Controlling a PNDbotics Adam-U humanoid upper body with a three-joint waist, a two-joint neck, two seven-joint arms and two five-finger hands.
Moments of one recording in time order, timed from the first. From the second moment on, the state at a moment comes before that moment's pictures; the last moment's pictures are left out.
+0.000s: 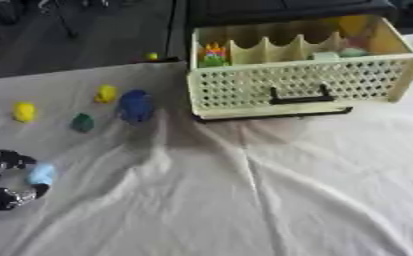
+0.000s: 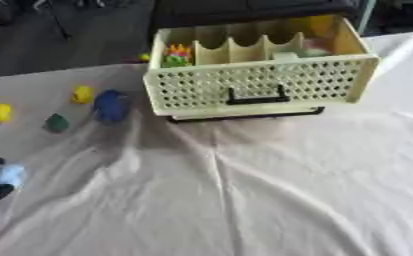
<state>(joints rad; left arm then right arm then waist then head) -0.44 0.98 -0.24 -1.45 -0.70 0.06 -0.39 -0.18 -0.34 -0.30 -1.99 -0.29 -0.91 -0.03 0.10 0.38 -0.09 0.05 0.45</state>
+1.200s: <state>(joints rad) -0.46 0.95 -0.26 -1.36 -0.76 0.03 -0.31 -0.18 -0.31 -0.29 -1.99 -0.22 -0.91 -0.06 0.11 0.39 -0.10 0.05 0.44</state>
